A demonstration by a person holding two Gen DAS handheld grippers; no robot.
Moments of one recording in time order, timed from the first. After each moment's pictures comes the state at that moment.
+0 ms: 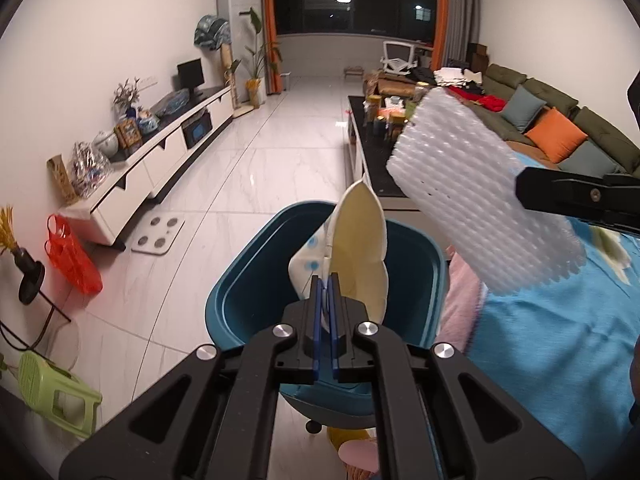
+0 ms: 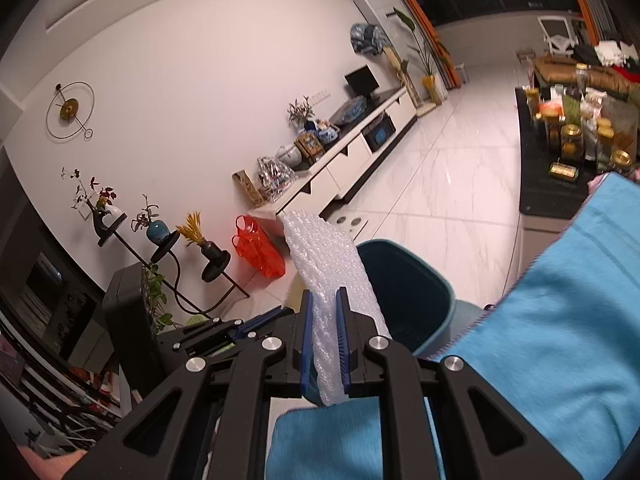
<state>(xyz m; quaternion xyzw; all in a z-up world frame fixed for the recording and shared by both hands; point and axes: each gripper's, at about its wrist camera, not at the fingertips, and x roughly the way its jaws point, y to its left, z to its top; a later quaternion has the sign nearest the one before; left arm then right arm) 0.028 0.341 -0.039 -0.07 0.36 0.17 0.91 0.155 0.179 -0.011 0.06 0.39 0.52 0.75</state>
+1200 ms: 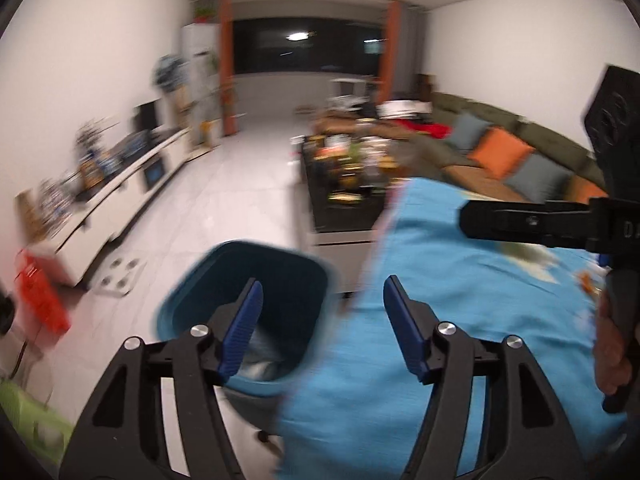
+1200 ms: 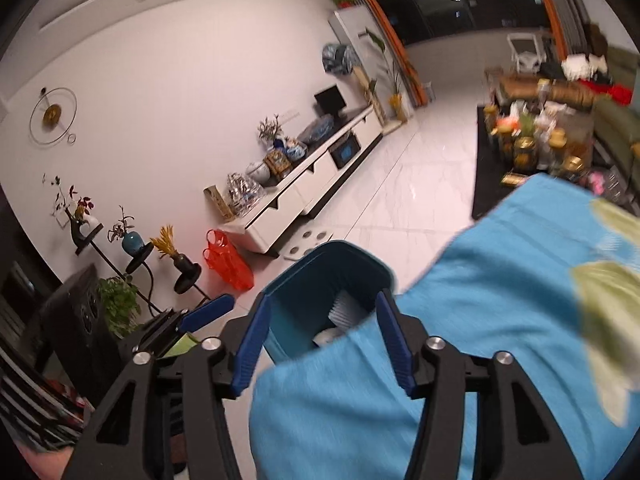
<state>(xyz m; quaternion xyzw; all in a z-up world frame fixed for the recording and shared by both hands) -0.023 0.235 0.001 -0.04 0.28 0.07 0.96 0.119 0.082 0.016 0.05 0.36 0.46 0.81</state>
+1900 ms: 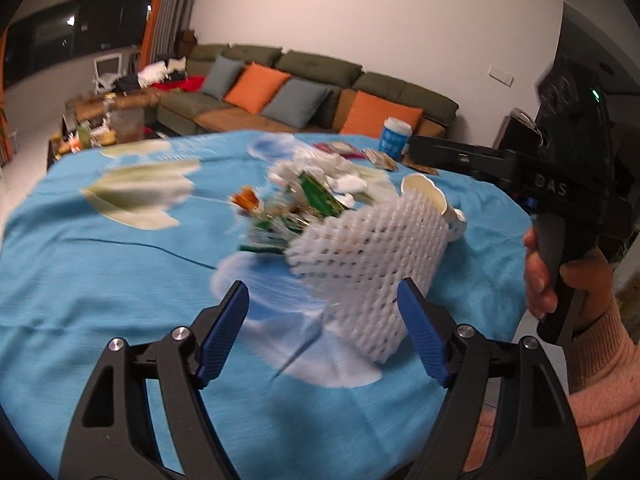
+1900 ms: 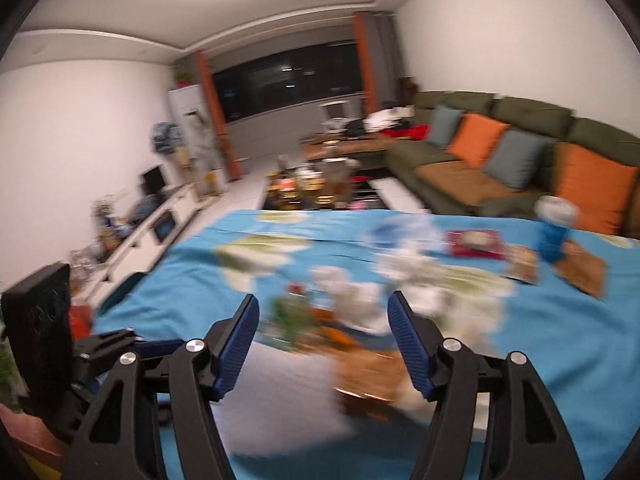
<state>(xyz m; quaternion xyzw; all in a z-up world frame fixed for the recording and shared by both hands) -0.026 -0.058 -0.027 0.00 0.34 -0.34 0.88 -0.001 -0.258 0.009 0.07 0.28 0.11 0.95</state>
